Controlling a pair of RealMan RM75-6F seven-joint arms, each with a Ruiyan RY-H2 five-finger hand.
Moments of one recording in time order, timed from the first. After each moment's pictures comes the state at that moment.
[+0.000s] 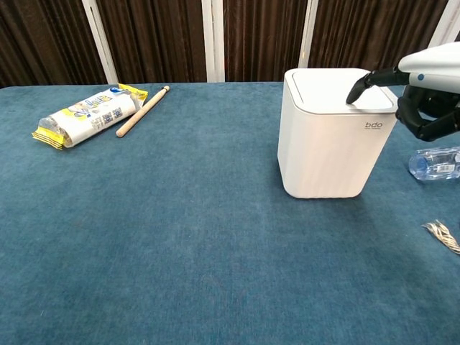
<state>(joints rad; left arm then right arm) 0.03 -1.06 -0.05 -1.62 1.55 1.67 -0.09 0.54 -1.13 0.18 -2.06 -1.12 1.05 -0.70</state>
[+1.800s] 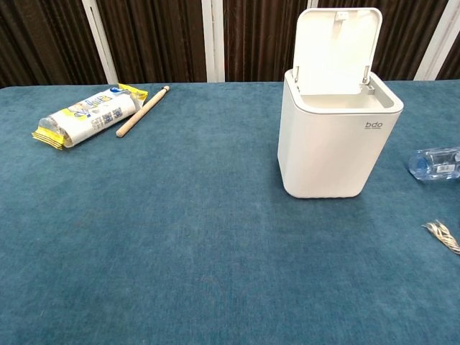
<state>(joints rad) 0.02 -1.04 -0.02 -1.65 1.60 1.62 -0.05 0.12 -1.27 0.01 -1.55 -1.55 1.64 -0.20</state>
